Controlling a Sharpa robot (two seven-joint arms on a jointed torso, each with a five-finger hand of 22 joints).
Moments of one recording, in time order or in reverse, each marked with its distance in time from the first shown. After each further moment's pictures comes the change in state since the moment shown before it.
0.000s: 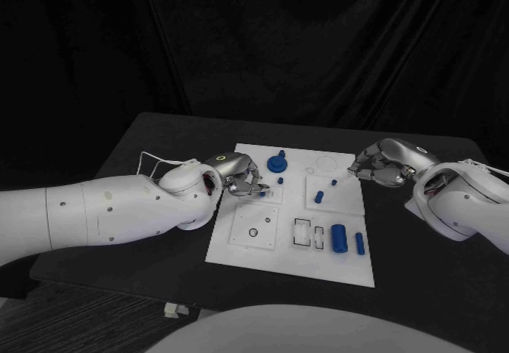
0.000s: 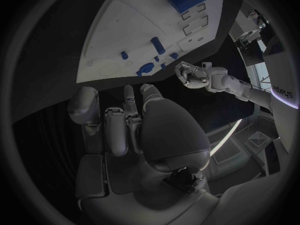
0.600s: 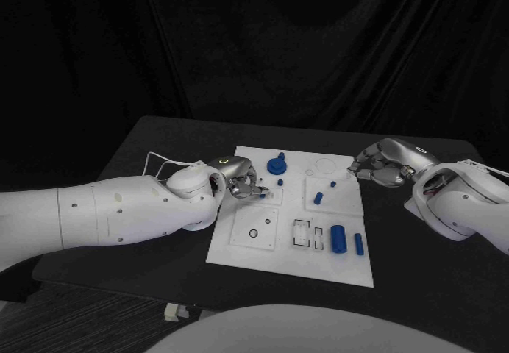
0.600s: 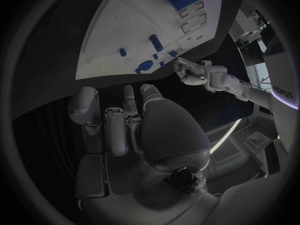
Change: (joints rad) left arm -0.008 0.043 0.000 -0.036 -0.030 0.062 -0.083; left_hand -0.043 0.031 -0.044 0.000 0.000 0.061 -0.014 0.009 -0.013 -0.014 -0.014 0.000 0.000 0.000 0.000 0.000 0.000 0.000 0.004 -0.004 0.000 0.000; right arm -0.002 -0.001 0.000 -0.002 0.000 -0.004 0.001; right_hand 0.000 0.000 0.000 0.000 0.023 0.000 0.000 0.000 0.000 0.000 0.000 0.000 0.000 0.000 0.000 0.000 0.000 0.000 0.000 0.000 0.000 0.000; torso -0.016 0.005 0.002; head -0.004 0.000
